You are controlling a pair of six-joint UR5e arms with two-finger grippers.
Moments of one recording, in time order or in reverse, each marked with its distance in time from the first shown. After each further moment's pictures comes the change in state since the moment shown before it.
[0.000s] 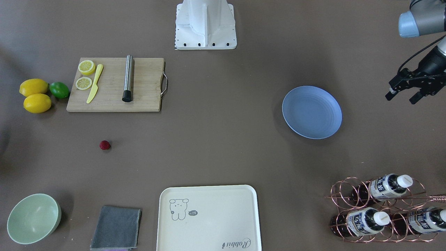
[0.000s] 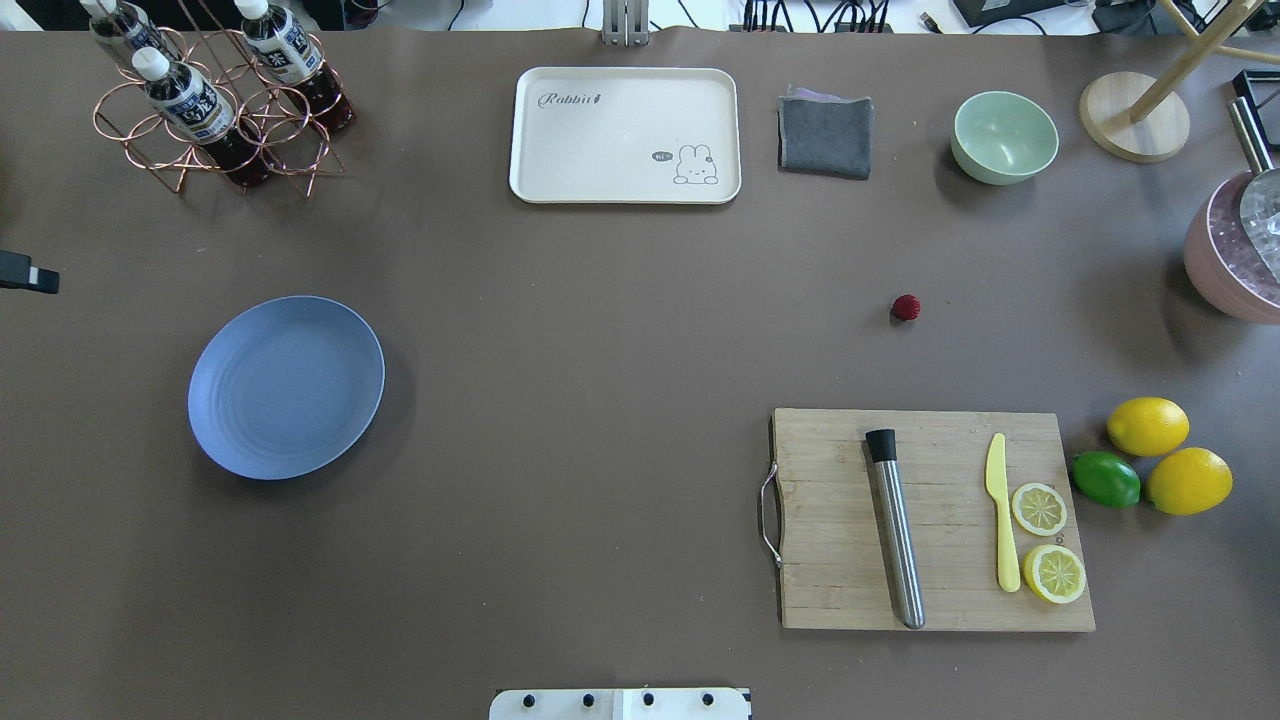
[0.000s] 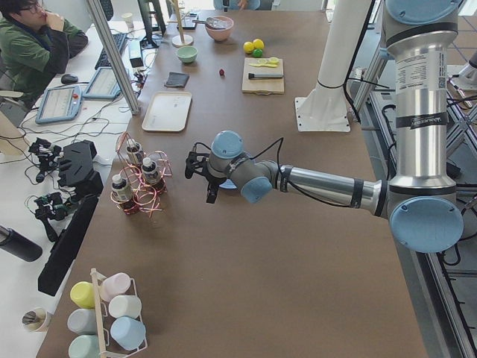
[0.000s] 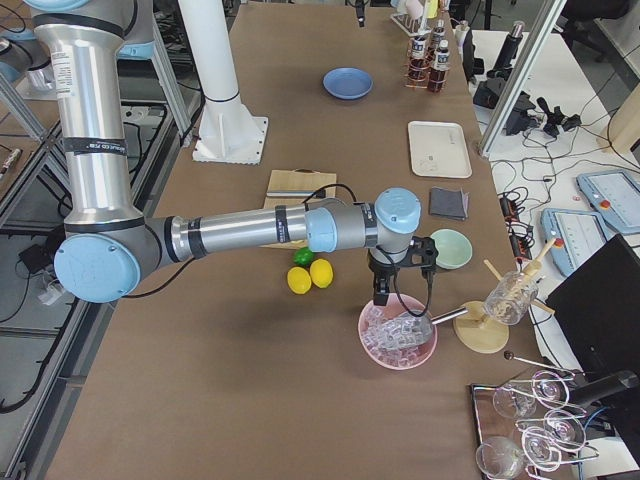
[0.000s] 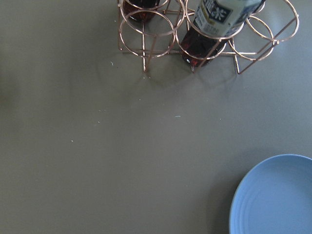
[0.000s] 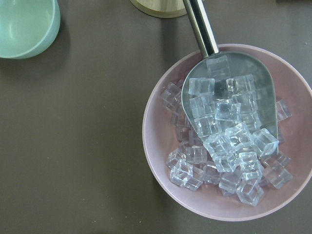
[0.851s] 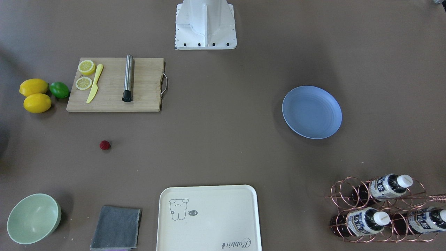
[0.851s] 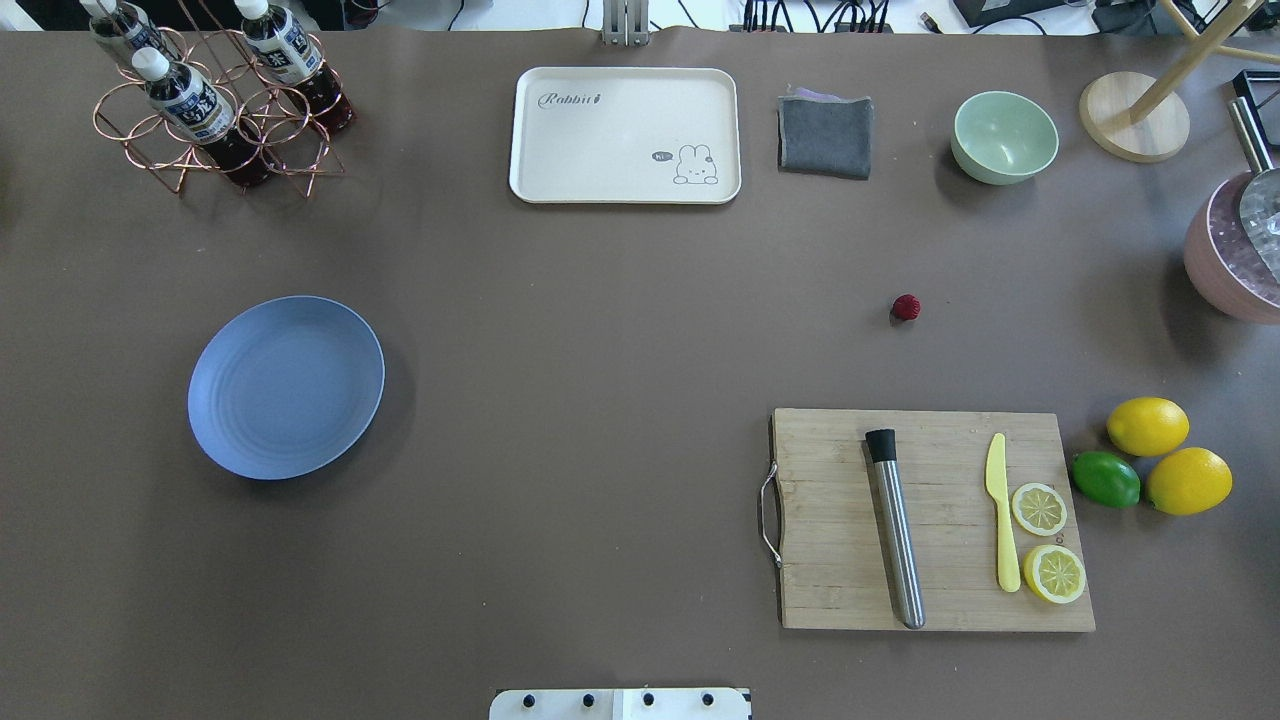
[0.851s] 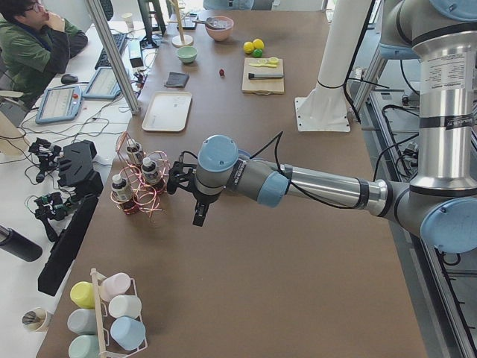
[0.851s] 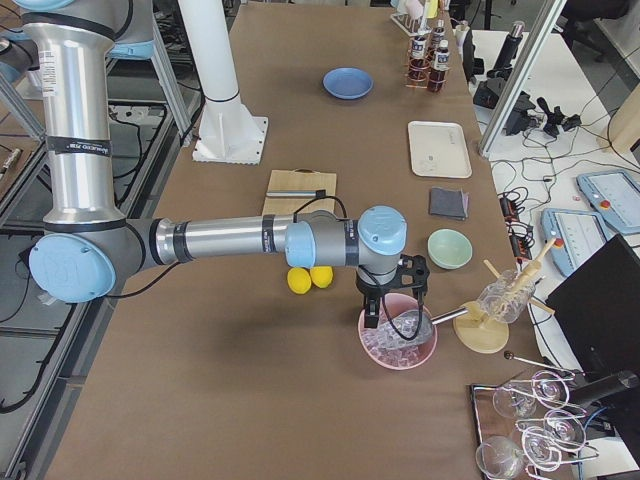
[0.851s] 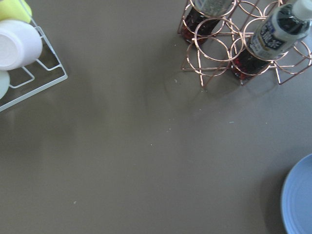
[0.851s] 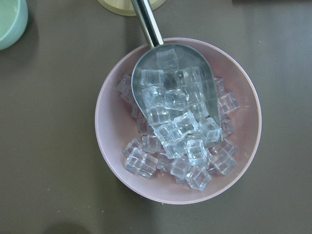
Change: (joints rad) left arm -0.406 -0.021 -0.048 0.448 -0.228 0.611; right arm 0.075 -0.041 -0.001 -0.001 -0.009 -0.084
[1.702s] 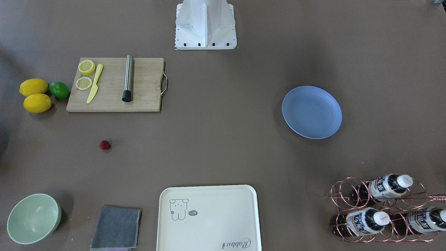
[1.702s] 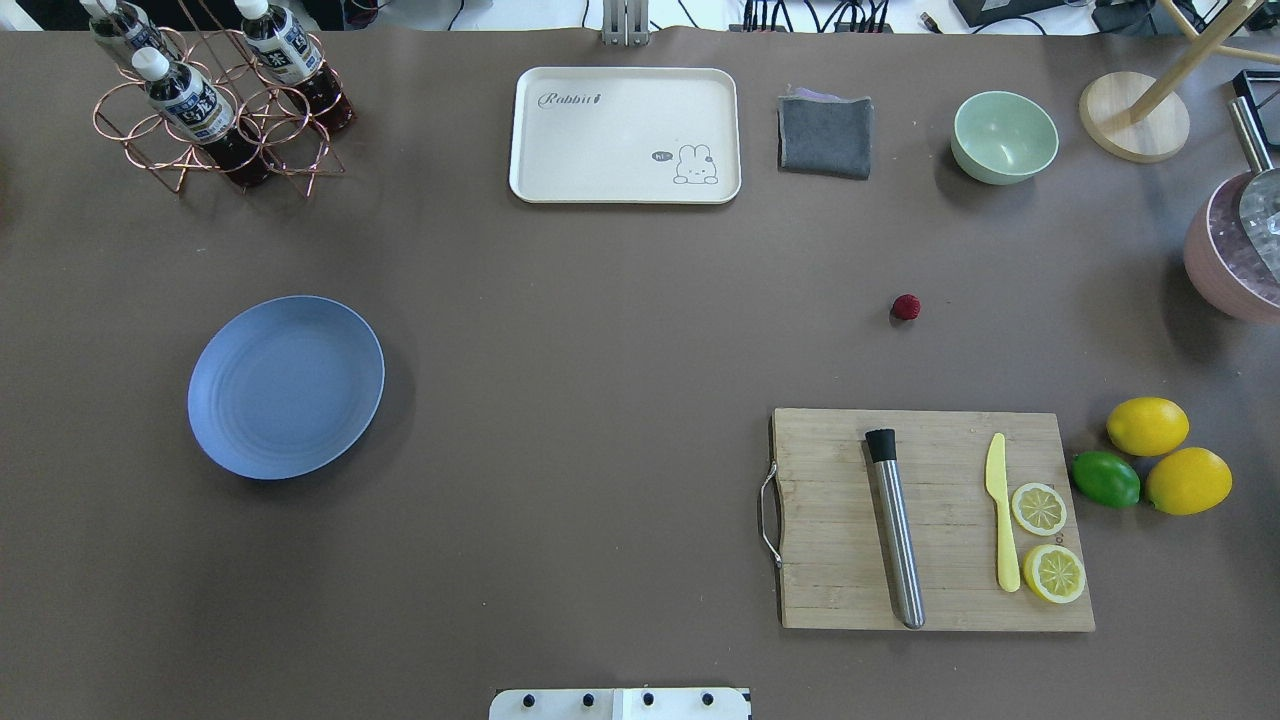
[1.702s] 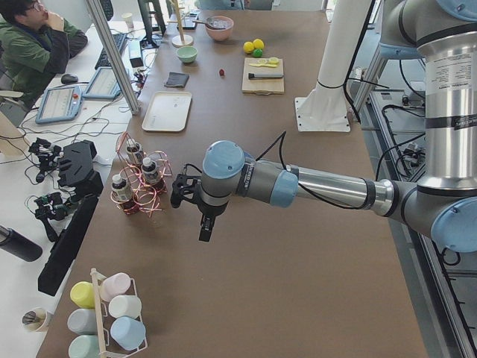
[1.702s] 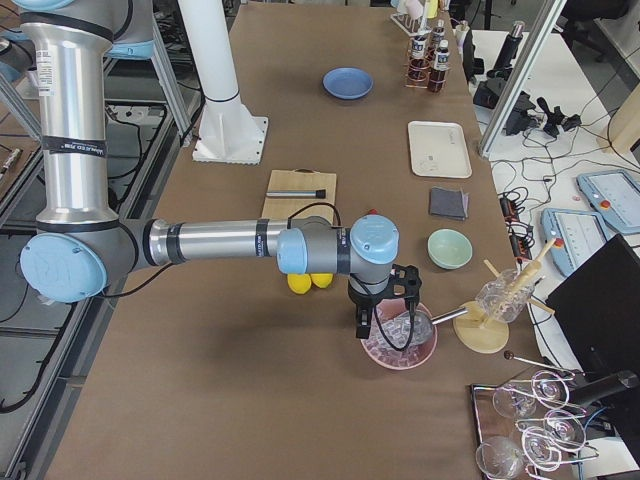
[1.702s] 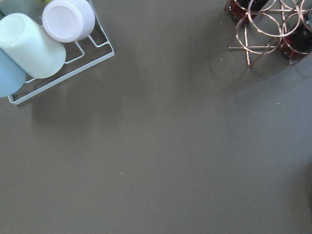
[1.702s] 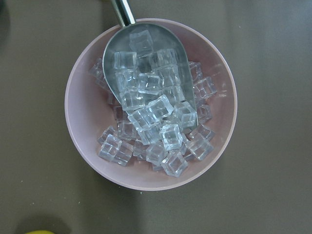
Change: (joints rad) left arm -0.087 0.029 -0.024 0.151 0.068 0.151; right arm 0.015 -0.047 0.000 0.000 -0.045 -0.040
